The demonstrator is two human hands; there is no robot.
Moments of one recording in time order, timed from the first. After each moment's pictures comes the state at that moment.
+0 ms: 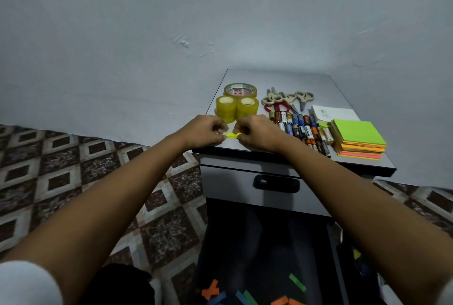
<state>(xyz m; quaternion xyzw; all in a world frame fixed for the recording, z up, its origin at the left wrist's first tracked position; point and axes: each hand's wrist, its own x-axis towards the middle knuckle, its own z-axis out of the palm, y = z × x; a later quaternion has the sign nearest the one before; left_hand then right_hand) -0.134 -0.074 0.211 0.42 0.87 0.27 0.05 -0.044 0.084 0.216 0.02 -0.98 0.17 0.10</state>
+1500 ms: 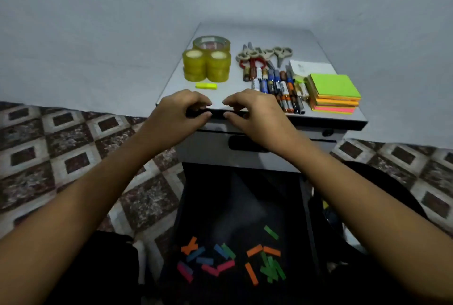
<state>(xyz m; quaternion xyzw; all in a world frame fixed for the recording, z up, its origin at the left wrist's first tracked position) -0.057 -0.089 0.189 0.46 0.81 0.35 -0.10 0.047 0.072 0.202 0.00 -0.95 0.21 0.24</state>
